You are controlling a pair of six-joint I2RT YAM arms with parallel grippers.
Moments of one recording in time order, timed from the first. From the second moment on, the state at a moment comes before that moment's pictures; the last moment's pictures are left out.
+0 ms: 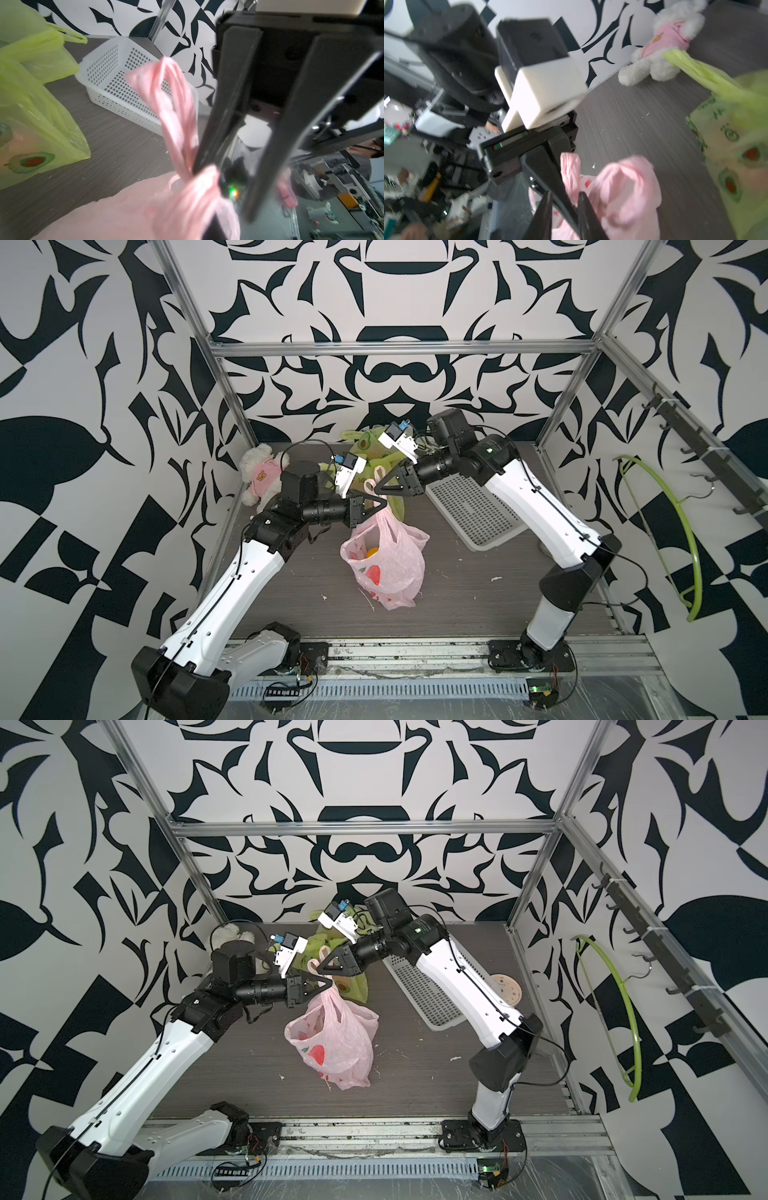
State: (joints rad) left arm -0.45 1.07 1.11 -0.42 0.75 -0.38; right arm 0.66 1.72 2.01 -0.94 -0.85 0.12
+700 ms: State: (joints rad) left arm -0.60 0.91 1.05 -0.44 0.01 -0.53; right arm 0.66 1.84 2.22 -0.92 -0.66 0.34
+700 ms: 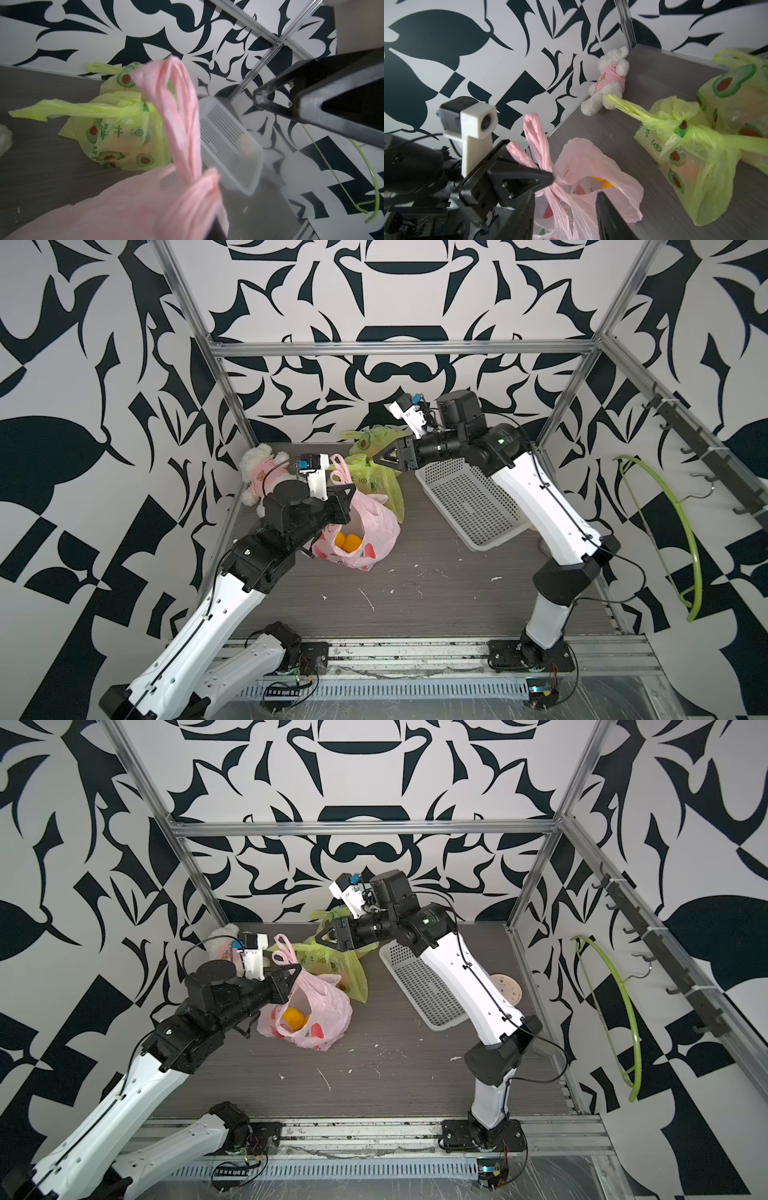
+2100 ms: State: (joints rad) left arm -0.56 0.95 0.91 -0.32 0.06 -0.46; right arm 0.70 2.11 2.41 -0.88 -0.78 0.47
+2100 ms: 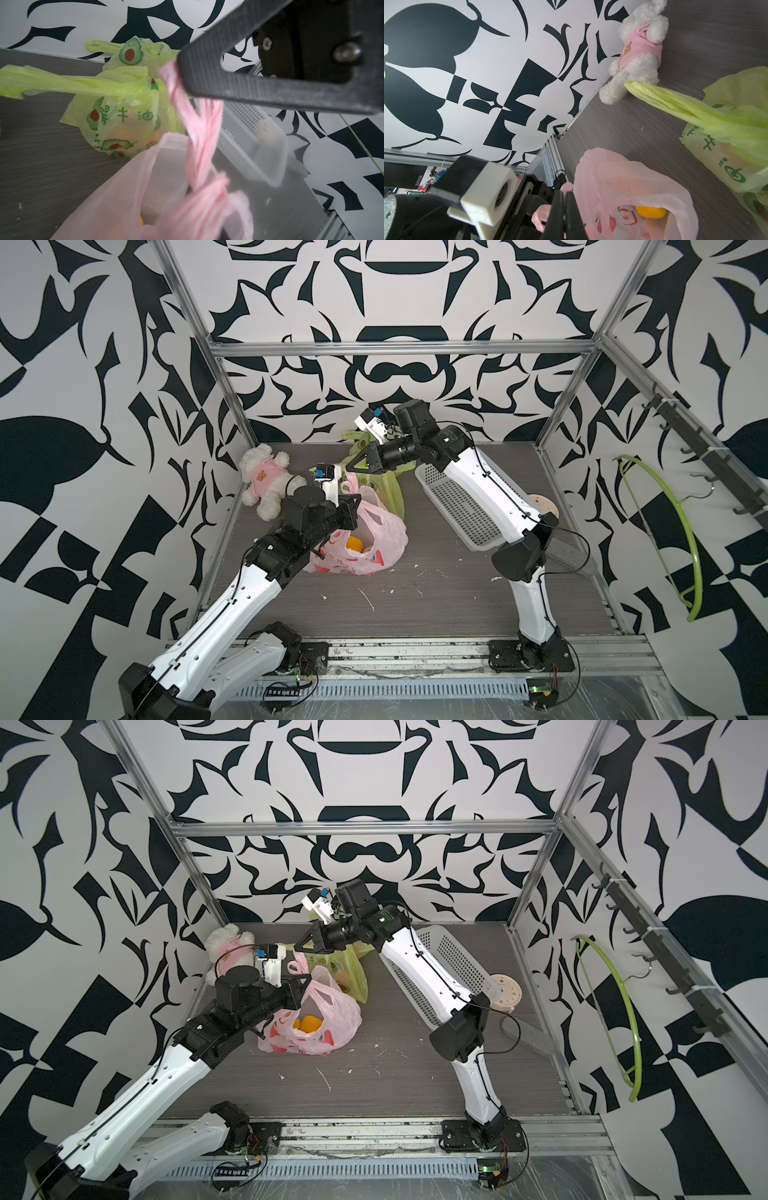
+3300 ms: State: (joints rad) left arm -0.41 0.93 0.81 -0.23 0.26 -0.52; right arm 0.86 1.61 1.51 -0.46 -0.59 0.60
